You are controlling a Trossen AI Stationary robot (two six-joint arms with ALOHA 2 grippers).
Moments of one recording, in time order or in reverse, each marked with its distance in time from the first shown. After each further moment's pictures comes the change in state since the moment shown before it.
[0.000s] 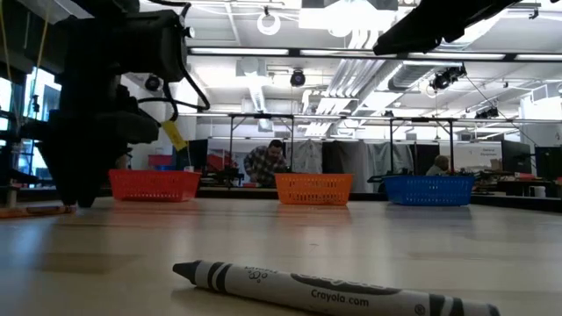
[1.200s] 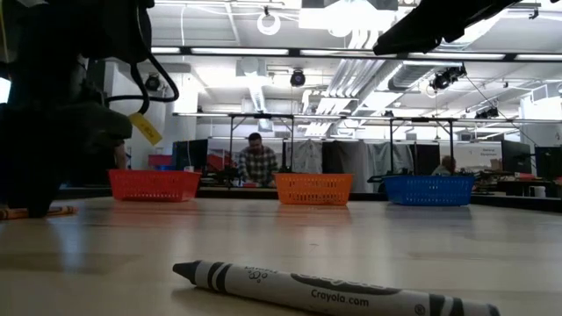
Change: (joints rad) left arm -0.177 -0.011 -0.095 0.121 0.069 -0.314; right arm 0.000 0.000 0.000 0.001 0.000 0.000
